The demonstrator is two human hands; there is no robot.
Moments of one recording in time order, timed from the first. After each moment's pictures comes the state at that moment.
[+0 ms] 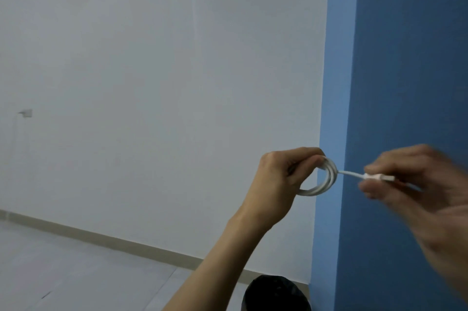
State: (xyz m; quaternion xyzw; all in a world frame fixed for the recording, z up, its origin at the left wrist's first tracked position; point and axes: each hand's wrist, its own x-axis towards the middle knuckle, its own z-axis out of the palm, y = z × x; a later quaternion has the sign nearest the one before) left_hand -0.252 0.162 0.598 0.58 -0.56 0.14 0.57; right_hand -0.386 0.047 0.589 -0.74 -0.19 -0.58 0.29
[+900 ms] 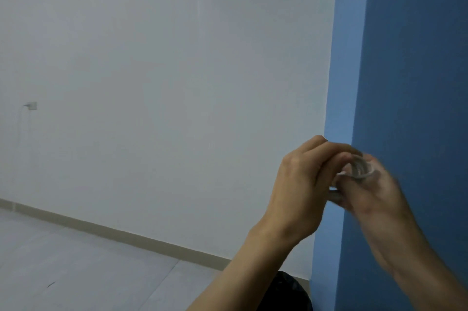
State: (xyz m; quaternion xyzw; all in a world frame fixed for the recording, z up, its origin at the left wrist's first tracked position) left_hand -0.273 0.158 0.592 0.54 -0.57 0.23 0.57; right_hand -0.338 0.072 0.580 -0.67 -0.02 -0.47 0.58
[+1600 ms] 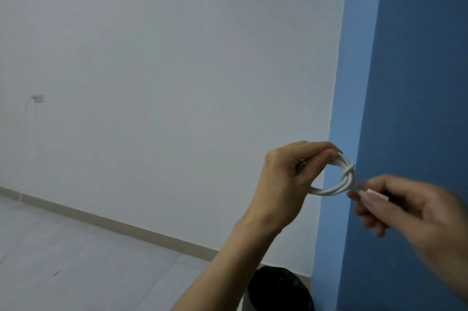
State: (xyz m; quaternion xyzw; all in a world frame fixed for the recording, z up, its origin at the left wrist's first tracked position) left_hand -0.252 0.173 0.588 0.53 -0.54 0.18 0.63; right_hand -0.385 0.072 0.587 -0.83 -0.05 -0.38 0.41
